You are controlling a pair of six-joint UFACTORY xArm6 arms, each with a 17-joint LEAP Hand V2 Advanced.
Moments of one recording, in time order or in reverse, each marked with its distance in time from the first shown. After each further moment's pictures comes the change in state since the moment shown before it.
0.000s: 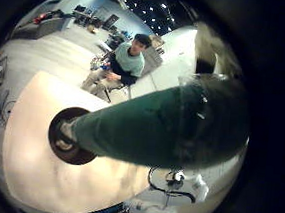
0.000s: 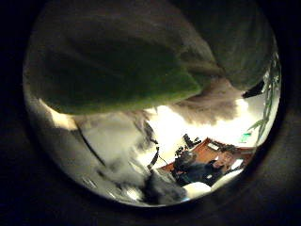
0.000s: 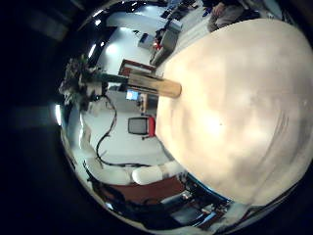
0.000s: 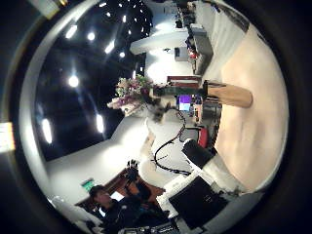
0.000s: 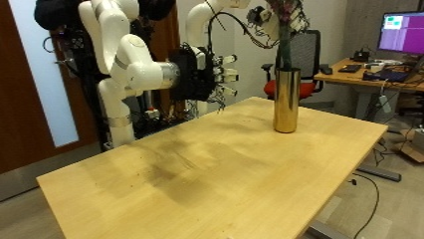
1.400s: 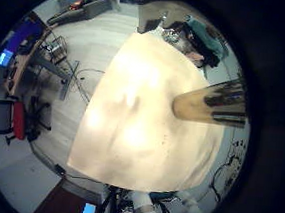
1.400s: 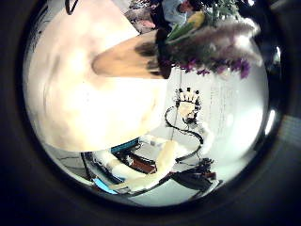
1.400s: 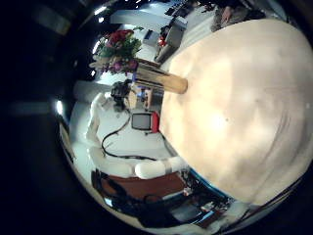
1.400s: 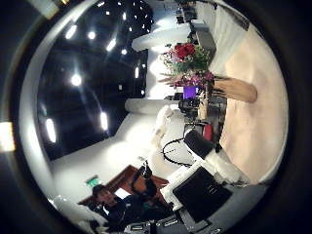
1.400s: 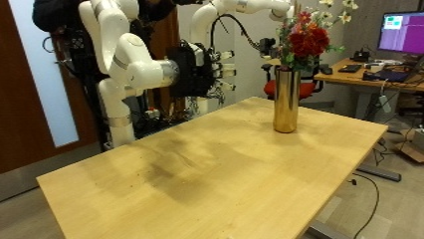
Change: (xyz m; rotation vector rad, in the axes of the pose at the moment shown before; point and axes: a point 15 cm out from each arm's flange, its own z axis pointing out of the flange) left arm -0.173 0.132 -0.101 -0.195 -0.654 -0.393; right arm -0.019 0.013 -0.001 -0.064 -0.048 -0.029
